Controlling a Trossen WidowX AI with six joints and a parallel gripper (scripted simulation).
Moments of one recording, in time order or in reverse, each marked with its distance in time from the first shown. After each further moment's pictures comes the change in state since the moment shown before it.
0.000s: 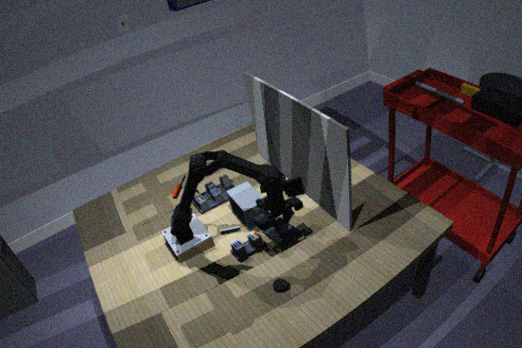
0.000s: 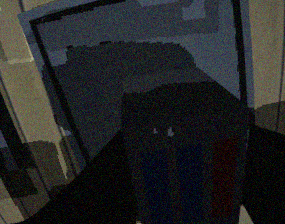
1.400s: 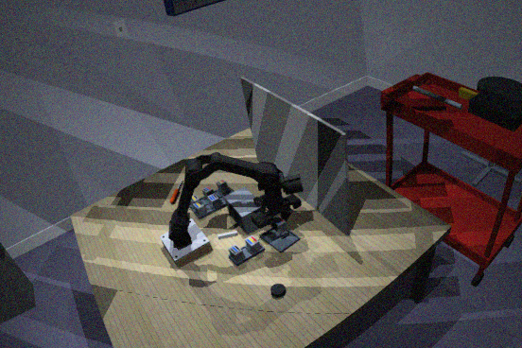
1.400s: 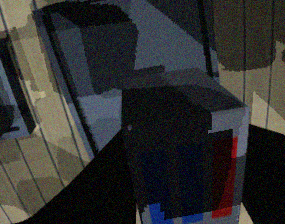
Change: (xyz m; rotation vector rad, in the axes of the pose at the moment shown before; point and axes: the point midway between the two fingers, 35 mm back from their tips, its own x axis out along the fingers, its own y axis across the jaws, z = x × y) arm -0.034 -0.006 -0.003 0.000 0.000 0.000
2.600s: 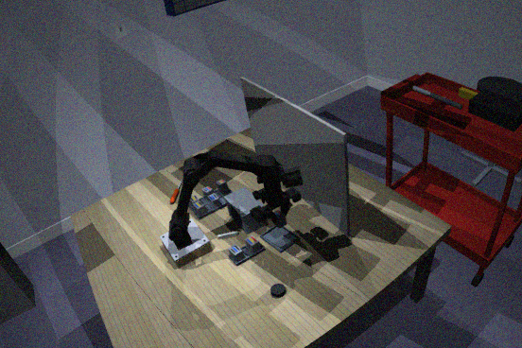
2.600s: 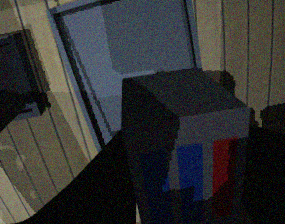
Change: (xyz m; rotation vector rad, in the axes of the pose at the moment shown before) arm -0.030 -0.002 -0.001 0.000 0.000 0.000
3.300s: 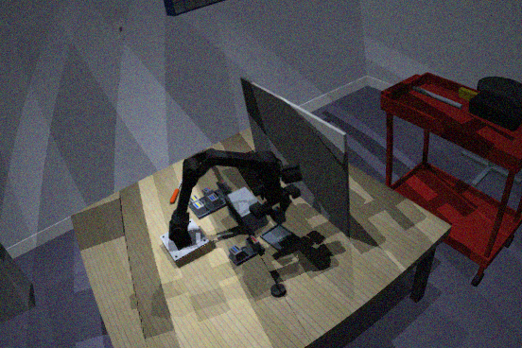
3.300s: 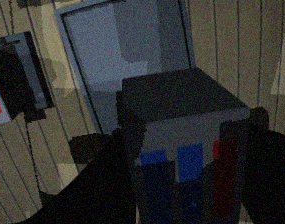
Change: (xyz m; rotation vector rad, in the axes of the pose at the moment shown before) arm -0.018 0.000 0.000 0.000 0.000 0.000
